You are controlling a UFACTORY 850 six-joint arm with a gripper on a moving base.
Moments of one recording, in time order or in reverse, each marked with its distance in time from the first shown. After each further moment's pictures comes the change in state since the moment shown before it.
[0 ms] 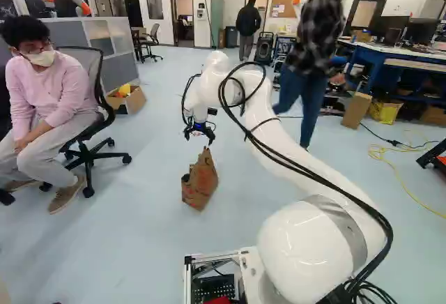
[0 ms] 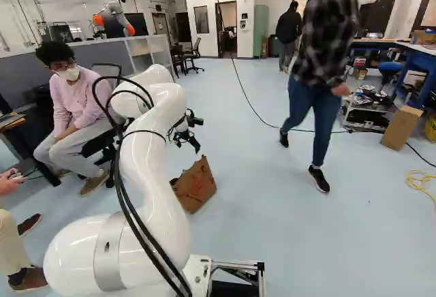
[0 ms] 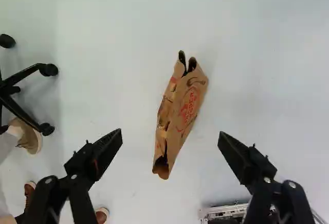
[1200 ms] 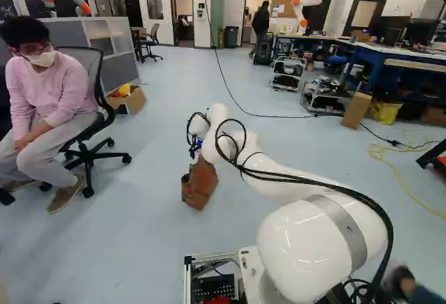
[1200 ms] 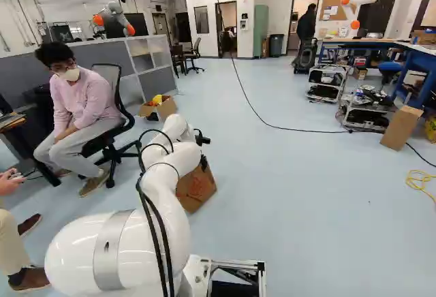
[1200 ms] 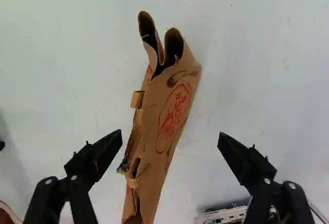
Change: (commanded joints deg) arm -1.5 -37.7 -49.5 0.0 -20.0 0.0
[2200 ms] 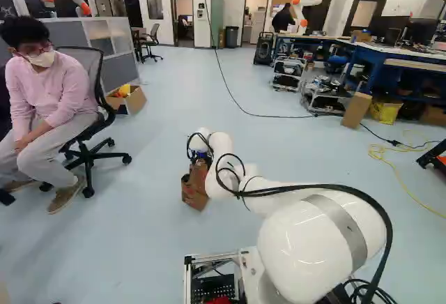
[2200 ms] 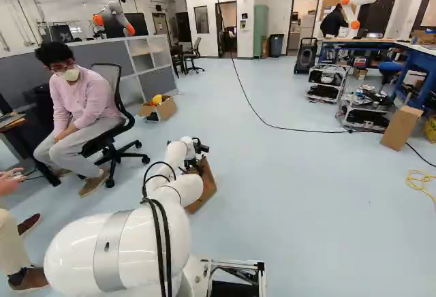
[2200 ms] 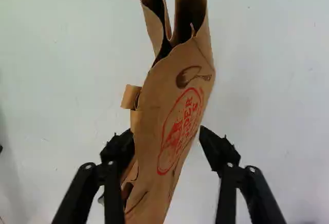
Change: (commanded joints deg) arm 0.8 -16.8 -23.1 0.0 -0.1 0.0
